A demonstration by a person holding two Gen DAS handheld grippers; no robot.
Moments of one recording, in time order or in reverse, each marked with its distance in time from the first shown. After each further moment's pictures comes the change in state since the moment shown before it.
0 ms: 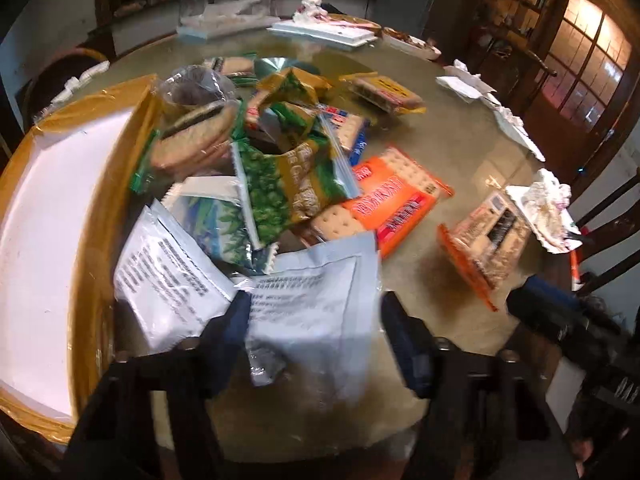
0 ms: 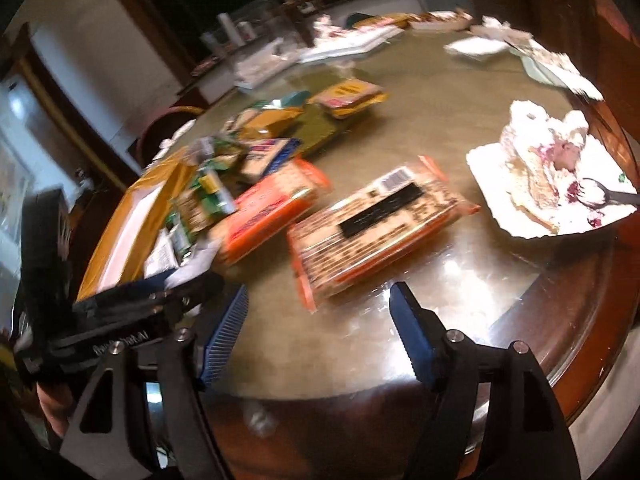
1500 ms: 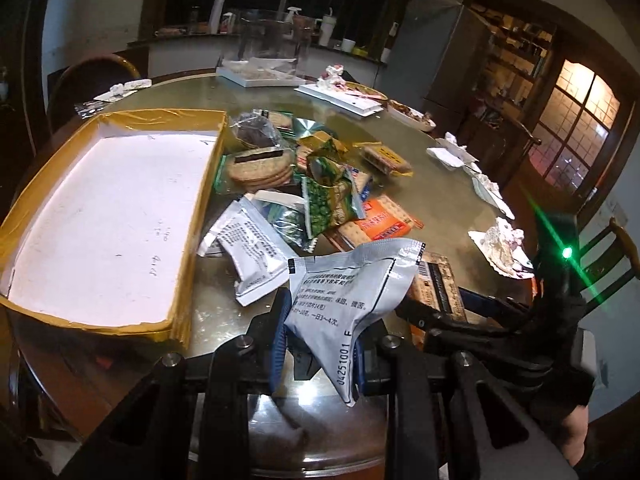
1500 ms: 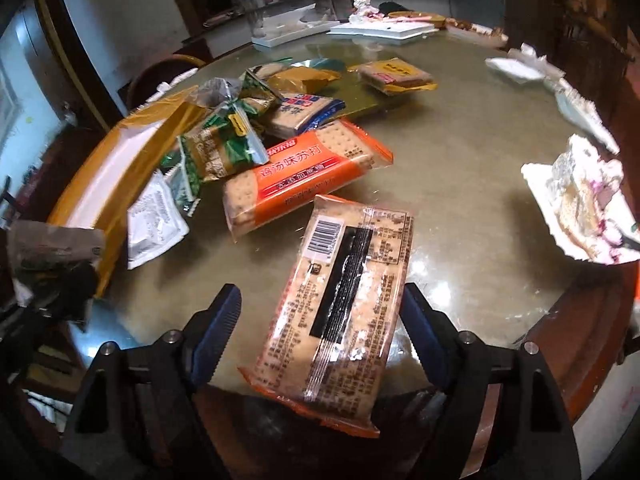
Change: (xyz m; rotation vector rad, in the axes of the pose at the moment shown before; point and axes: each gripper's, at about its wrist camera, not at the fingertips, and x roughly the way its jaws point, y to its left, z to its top) left arm -0.096 0.035 -0.054 -0.138 -0.218 -0.072; right arm 0.033 0.069 -0.022 -0.249 0.056 -0.176
